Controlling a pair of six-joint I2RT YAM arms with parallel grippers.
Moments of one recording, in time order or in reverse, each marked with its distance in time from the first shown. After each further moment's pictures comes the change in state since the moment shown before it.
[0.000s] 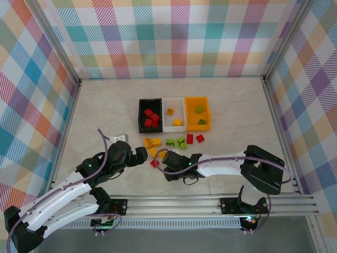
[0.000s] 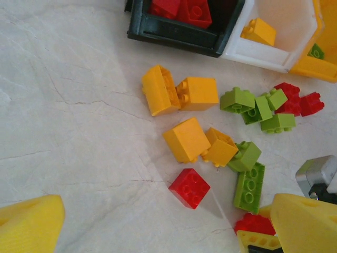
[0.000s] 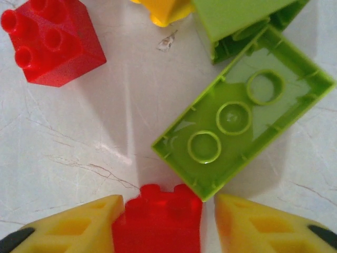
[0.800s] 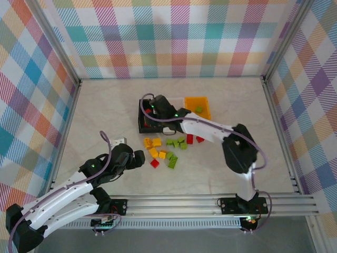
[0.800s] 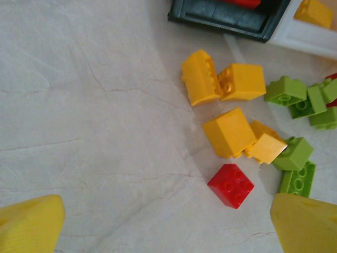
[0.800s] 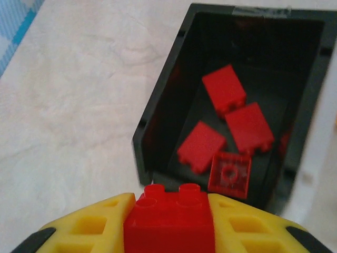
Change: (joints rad) left arm -0.001 0.023 -0.051 -0.037 -0.045 -0.006; right arm -0.325 0.396 0.821 -0.047 -0.050 -0.226
